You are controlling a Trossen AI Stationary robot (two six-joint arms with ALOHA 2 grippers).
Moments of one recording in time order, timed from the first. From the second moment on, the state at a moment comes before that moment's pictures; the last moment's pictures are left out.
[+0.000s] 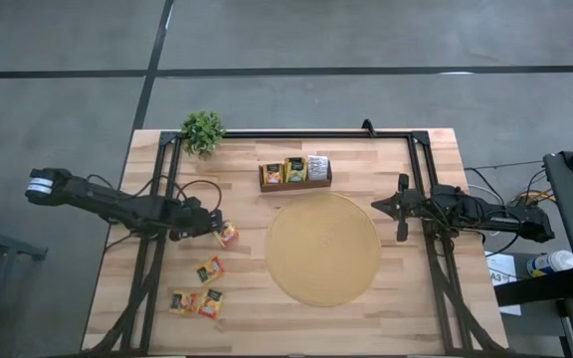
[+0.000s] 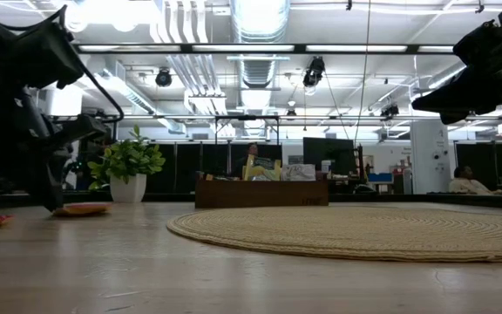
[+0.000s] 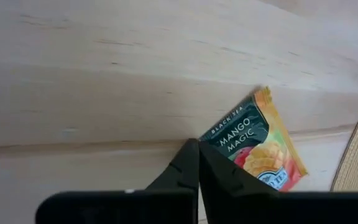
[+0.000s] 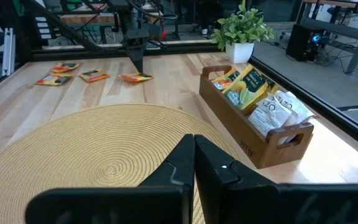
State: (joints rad) left arm -0.10 0.97 0.25 -0.44 -0.15 -1.78; right arm -0.10 0.04 0.09 -0.26 0.05 0.04
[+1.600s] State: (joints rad) left arm 0.40 1.43 1.08 -0.42 -0.04 -0.51; right arm -0.10 0.04 0.09 -0.26 0.05 0.04
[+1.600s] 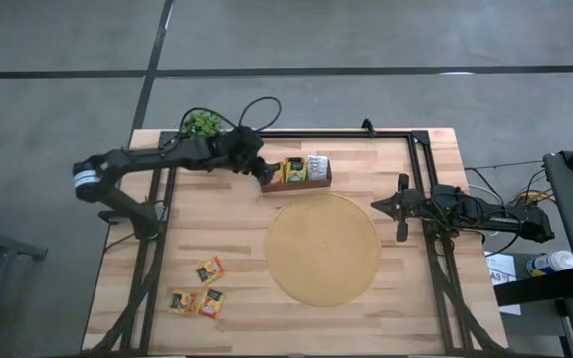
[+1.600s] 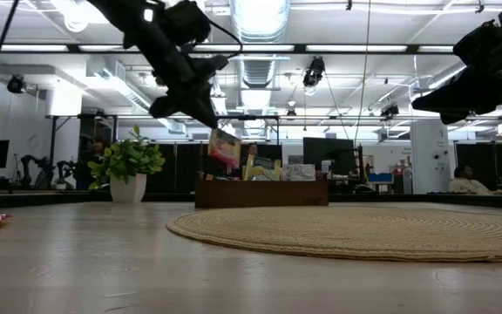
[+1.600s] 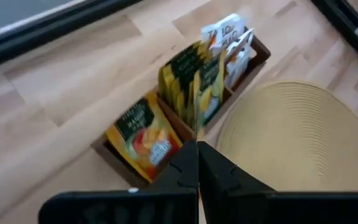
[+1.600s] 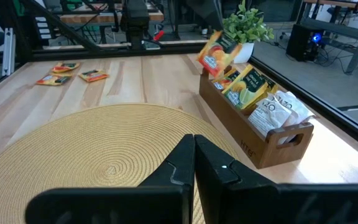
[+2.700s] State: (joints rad) left arm 0.44 1.57 1.07 -0.36 -0.07 -0.27; right arm -0.10 0.04 0.09 -0.26 0.05 0.04
